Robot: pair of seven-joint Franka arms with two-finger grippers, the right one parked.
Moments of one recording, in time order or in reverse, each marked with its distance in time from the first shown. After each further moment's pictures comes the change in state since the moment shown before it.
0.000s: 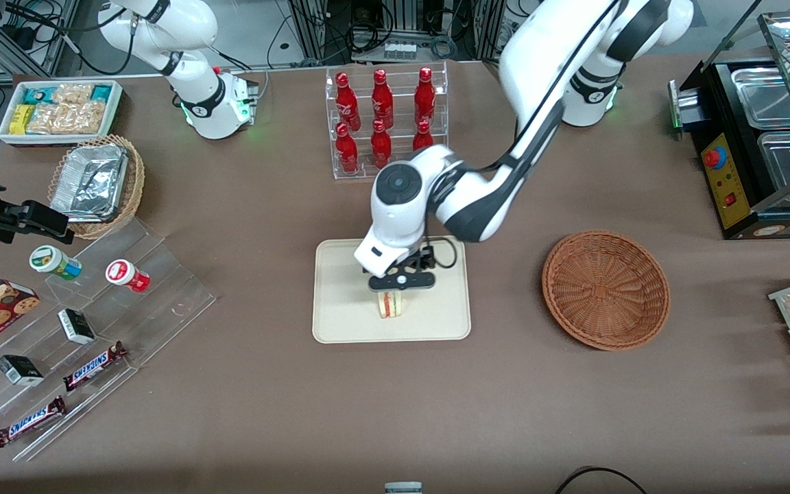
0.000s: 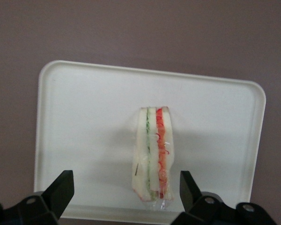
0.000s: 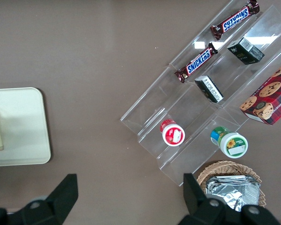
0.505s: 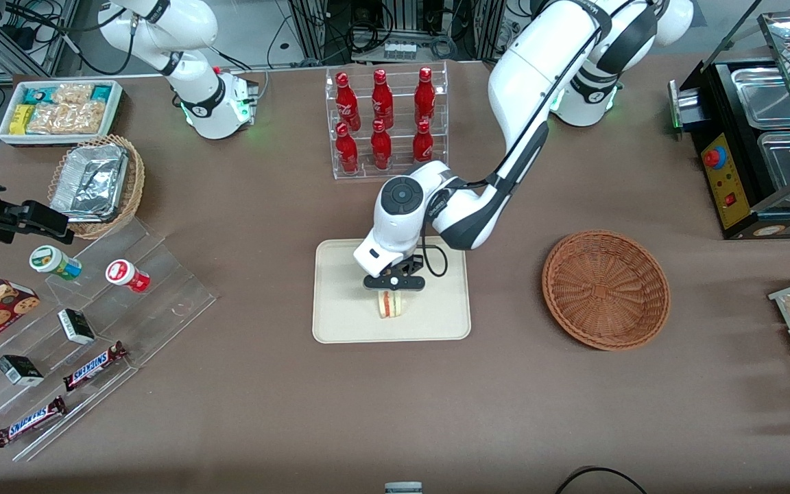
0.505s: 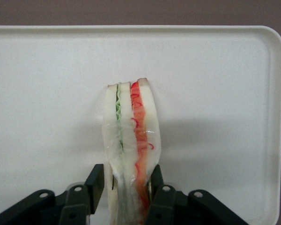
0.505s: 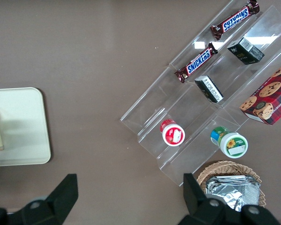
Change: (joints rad) arm -0.040 0.142 -0.015 -0.100 0.018 0.269 0.106
